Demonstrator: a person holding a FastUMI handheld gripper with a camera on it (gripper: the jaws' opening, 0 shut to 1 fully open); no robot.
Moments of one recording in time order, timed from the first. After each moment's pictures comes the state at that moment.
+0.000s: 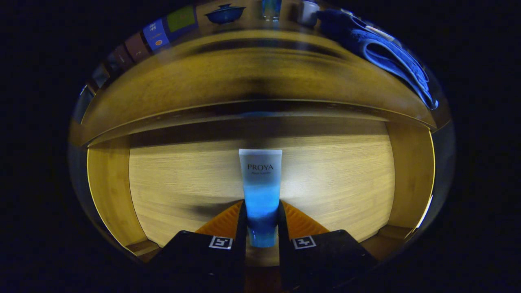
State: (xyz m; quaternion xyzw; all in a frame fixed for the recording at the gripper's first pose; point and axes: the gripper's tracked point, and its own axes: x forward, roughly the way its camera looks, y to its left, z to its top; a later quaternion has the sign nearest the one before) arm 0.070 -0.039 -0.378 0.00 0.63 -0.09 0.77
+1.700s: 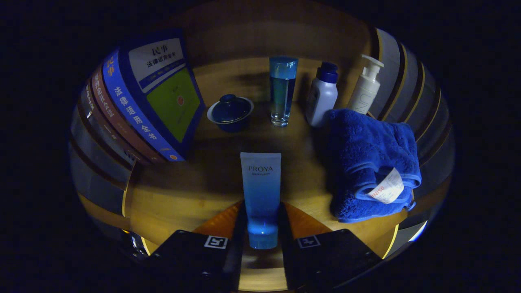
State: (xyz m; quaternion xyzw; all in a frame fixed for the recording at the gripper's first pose) arm 0.268 -0.030 -0.285 0.01 0.50 -0.06 0.86
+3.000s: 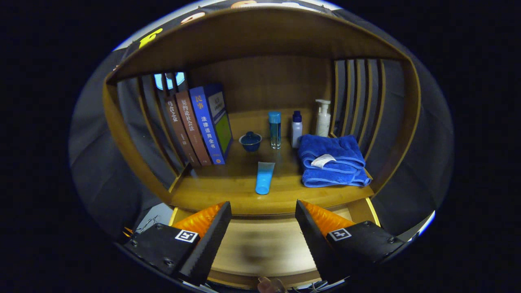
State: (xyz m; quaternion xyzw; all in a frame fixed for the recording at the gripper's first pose) arm 0.111 -0.015 -0.142 0.02 0.32 -0.03 0.95
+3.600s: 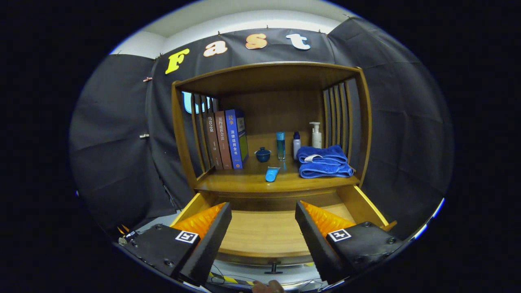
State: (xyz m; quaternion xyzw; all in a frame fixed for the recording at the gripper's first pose) arm -0.049 -0.006 -0.149 0.02 0.17 0.01 0.99
